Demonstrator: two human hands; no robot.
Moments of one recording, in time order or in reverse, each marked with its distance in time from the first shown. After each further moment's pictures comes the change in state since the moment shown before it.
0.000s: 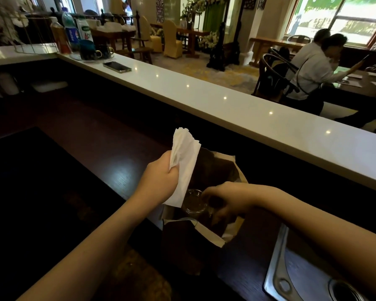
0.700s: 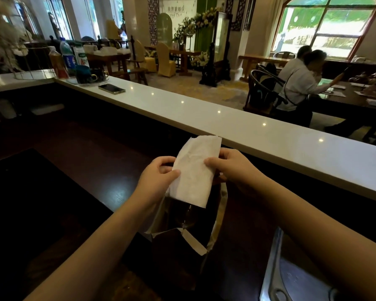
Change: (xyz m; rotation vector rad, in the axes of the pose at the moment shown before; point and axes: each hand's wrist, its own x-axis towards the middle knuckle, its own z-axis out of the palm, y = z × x) left_hand 0.010 0.019 0.007 -0.522 -0.027 -0.160; right_hand -0.039 -0.006 -0.048 1.108 0.670 0.055
